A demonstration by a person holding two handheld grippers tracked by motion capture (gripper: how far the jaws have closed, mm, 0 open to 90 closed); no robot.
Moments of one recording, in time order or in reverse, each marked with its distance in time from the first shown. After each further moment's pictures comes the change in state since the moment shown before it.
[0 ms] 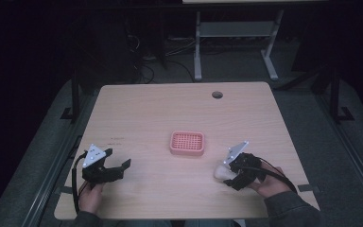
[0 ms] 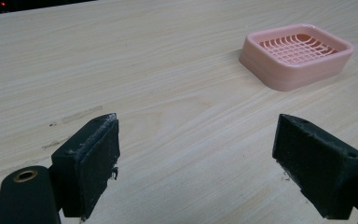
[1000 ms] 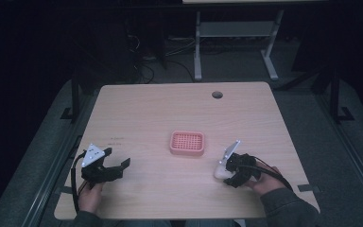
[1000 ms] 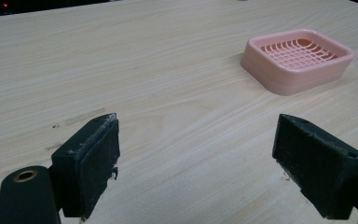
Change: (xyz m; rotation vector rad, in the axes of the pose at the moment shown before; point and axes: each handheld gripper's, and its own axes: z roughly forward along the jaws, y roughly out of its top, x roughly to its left) left arm 0.001 0.001 0.000 -0.009 0.001 -0.009; right arm -0.007 0.003 0.021 0.106 0.029 0.023
